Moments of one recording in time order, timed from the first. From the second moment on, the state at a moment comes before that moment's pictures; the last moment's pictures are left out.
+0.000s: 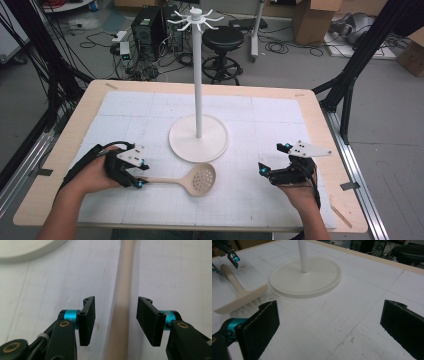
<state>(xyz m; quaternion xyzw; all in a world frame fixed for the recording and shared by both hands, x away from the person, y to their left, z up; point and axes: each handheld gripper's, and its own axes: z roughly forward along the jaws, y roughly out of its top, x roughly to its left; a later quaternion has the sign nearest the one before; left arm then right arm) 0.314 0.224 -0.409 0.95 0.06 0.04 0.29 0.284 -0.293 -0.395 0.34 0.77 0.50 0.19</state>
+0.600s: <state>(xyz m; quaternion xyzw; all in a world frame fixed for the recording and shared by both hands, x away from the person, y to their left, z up) 0.313 0.197 -0.421 0.97 0.02 0.03 0.25 0.284 -0.293 -0.393 0.34 0.77 0.50 0.19</state>
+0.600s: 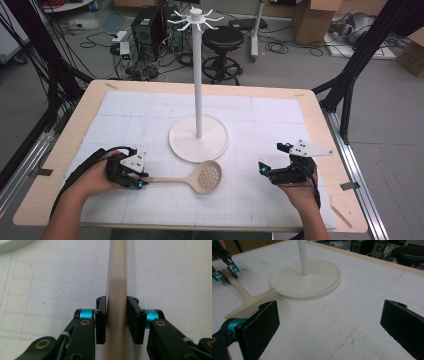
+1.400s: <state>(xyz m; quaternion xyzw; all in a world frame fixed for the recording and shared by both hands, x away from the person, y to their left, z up) 0.312 0.130 -0.418 0.94 0.00 0.02 0.34 0.280 -0.302 -0.388 0.34 0.76 0.52 0.20</state>
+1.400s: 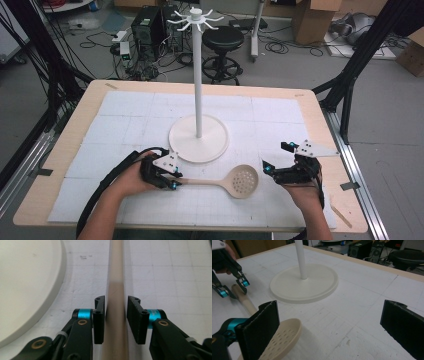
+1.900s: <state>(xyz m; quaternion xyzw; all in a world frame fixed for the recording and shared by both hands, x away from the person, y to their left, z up) 0.306 0.203 -0.425 0.92 0.09 0.03 0.39 0.279 -0.303 -0.389 0.35 0.76 0.51 0.20</state>
